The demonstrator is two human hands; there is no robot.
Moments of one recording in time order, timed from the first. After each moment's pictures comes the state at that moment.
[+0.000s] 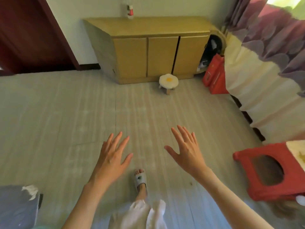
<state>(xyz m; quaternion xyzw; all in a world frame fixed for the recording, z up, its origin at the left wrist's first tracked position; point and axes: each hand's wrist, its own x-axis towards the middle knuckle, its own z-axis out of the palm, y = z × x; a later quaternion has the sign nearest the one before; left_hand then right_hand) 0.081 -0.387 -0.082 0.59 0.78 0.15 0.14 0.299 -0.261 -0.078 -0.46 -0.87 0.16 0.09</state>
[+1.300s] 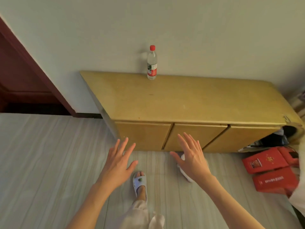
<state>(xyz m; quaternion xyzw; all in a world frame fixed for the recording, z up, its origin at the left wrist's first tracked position) -0.398 0.424 -0.105 0.54 0.81 0.14 0.17 -0.196 0.579 -0.091 -0.41 -0.89 0.21 0.05</state>
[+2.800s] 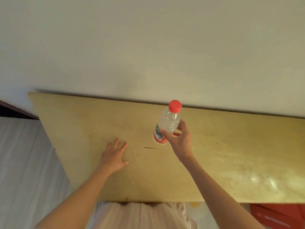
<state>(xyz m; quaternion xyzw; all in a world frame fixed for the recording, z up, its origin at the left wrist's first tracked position) -0.657 0.791 -0.231 0.39 0.82 -0.07 0.41 -0.495 0.948 -0.153 -0.52 -0.66 0.50 0.22</state>
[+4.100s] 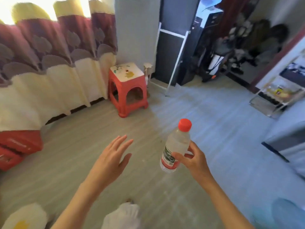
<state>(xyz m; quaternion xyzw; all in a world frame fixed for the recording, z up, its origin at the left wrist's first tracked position) 0.017 0.275 -0.053 0.95 -0.19 -0.02 0.23 -0.008 0.009 -0.039 -0.79 0.11 0.01 0.60</state>
